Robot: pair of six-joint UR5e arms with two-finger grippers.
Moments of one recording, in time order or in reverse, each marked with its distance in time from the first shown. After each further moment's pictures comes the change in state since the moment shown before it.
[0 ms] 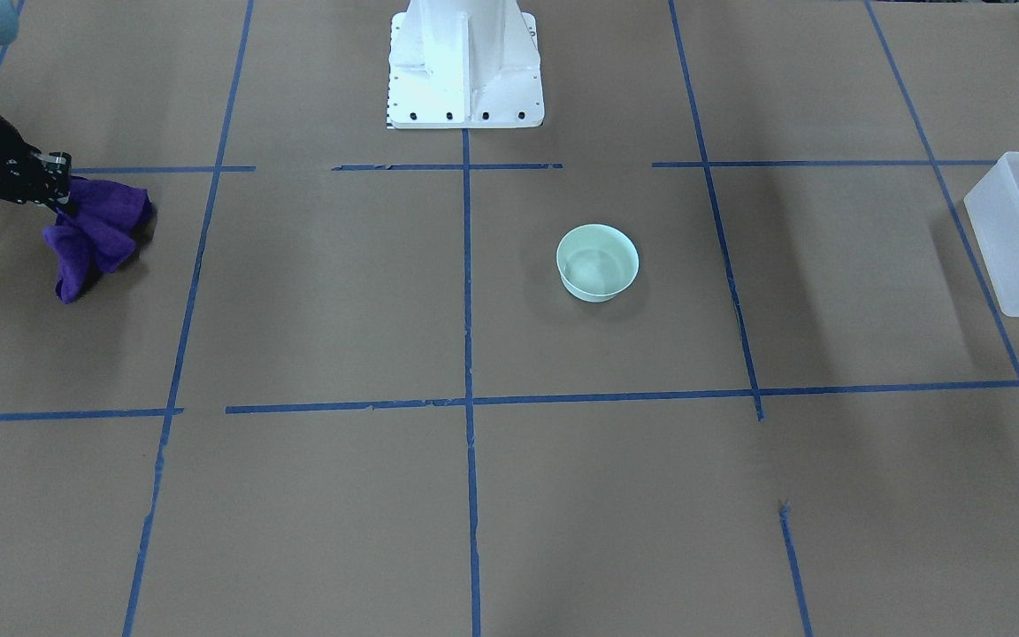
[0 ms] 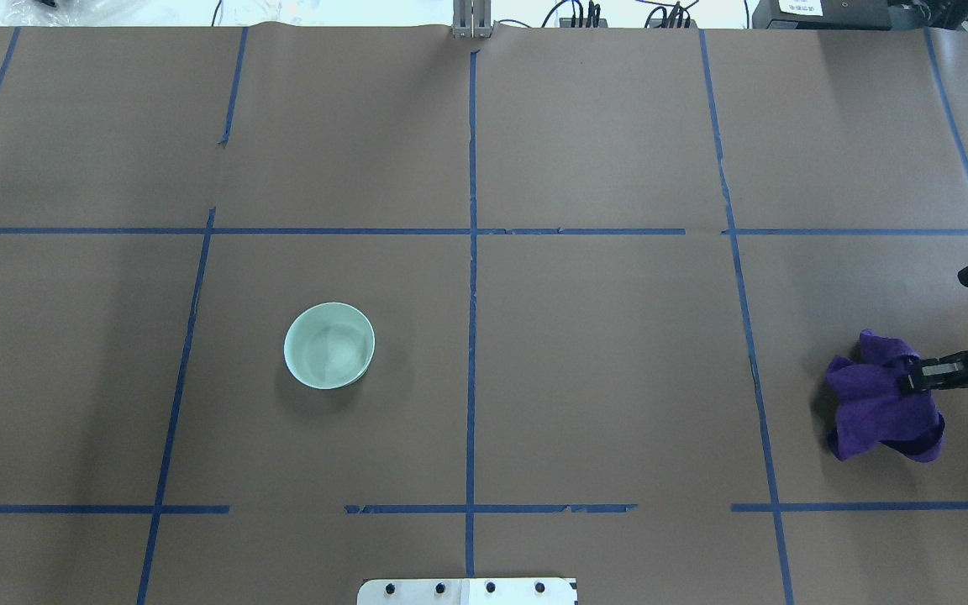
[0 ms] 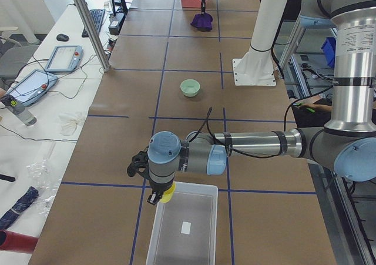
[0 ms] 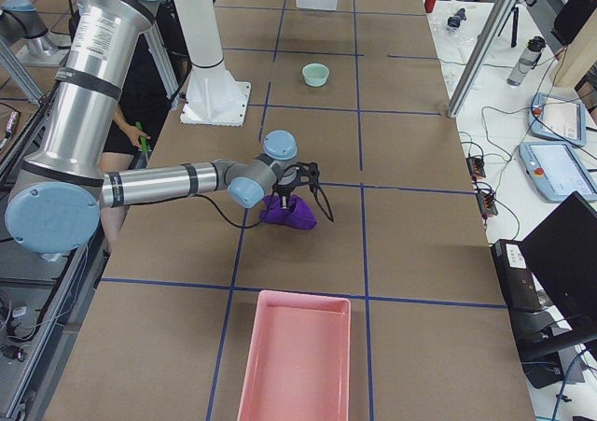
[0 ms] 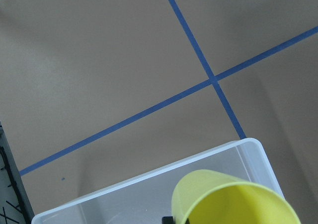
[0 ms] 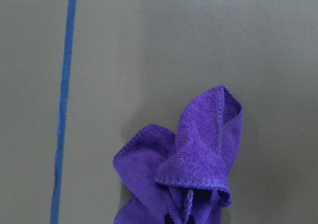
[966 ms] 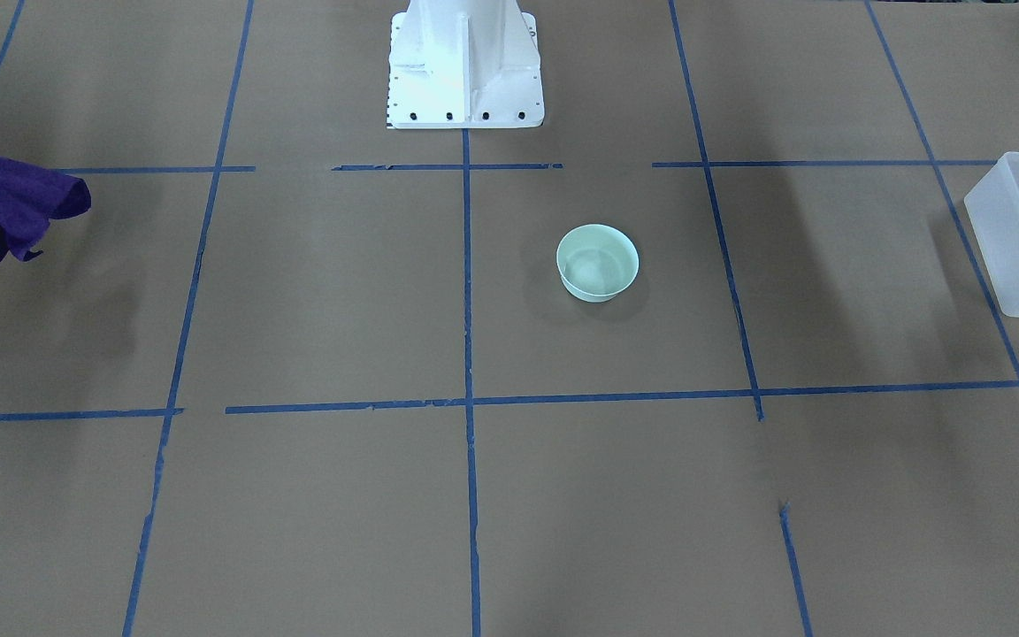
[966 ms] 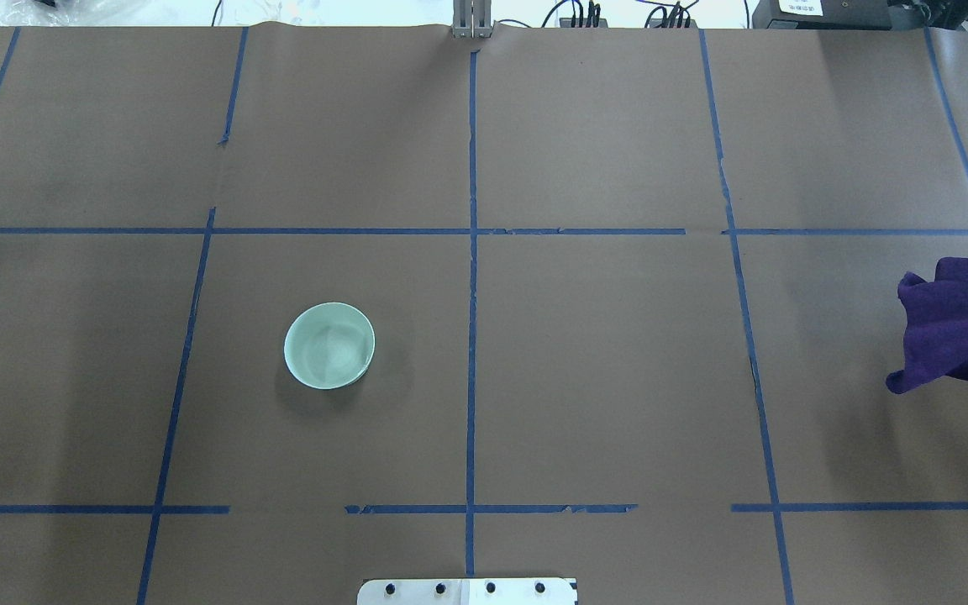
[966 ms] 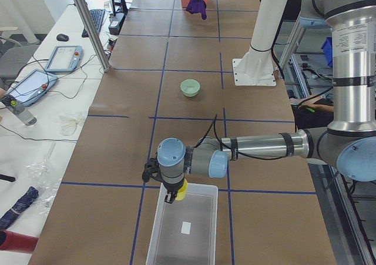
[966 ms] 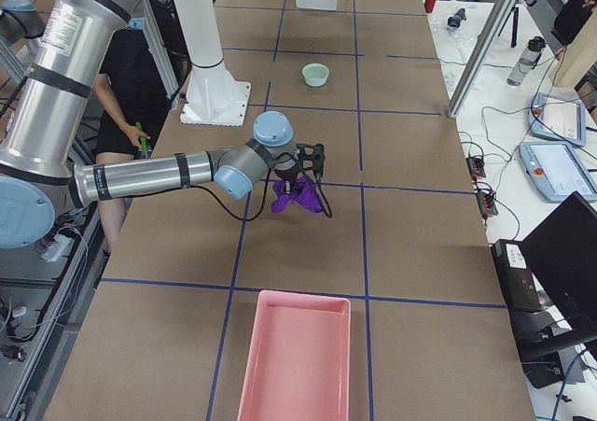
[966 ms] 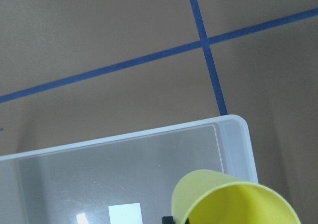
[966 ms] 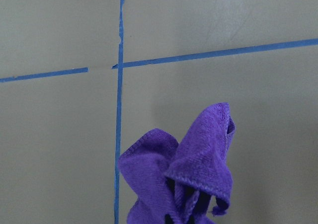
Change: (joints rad) left arm 0.175 0.089 0.032 -0.074 -0.004 -0.181; right arm 0.300 -0.023 0.110 -0.002 0.112 -0.004
